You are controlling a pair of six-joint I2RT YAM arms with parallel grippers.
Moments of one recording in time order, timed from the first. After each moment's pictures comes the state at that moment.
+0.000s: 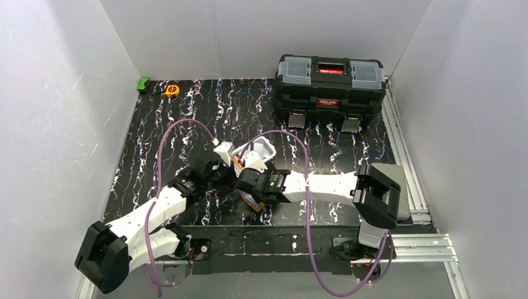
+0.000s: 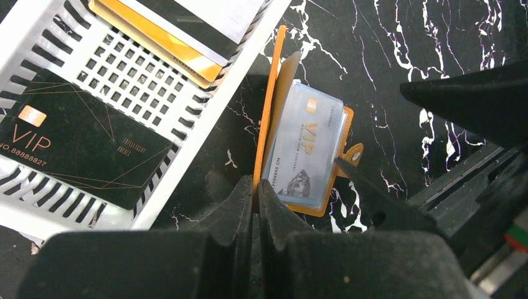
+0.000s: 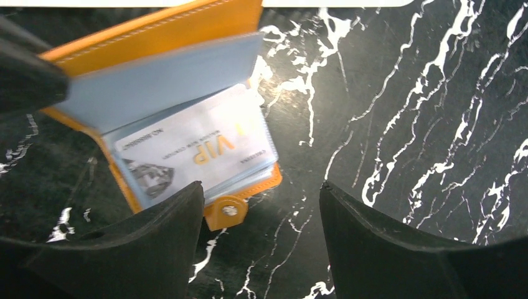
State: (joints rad) left arm -0.60 1.00 0.53 -0.25 0.13 -0.40; right arm 1.26 1.73 1.18 -0.60 0.59 0.50
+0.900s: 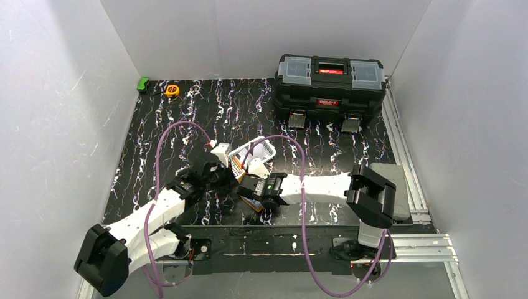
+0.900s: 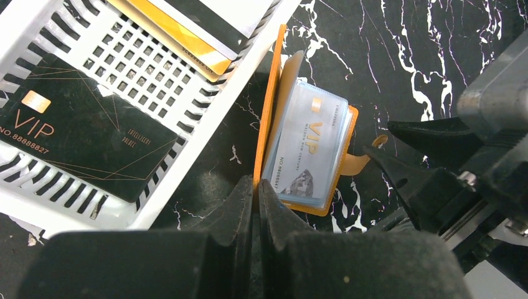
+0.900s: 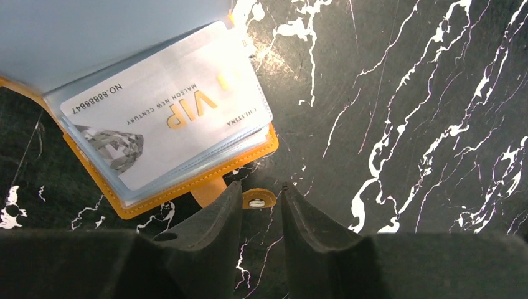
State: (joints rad) left arm -0.58 0.98 0.50 -0.24 0.13 -0.44; right arm 1.29 1.77 1.18 -0.68 0.57 0.56
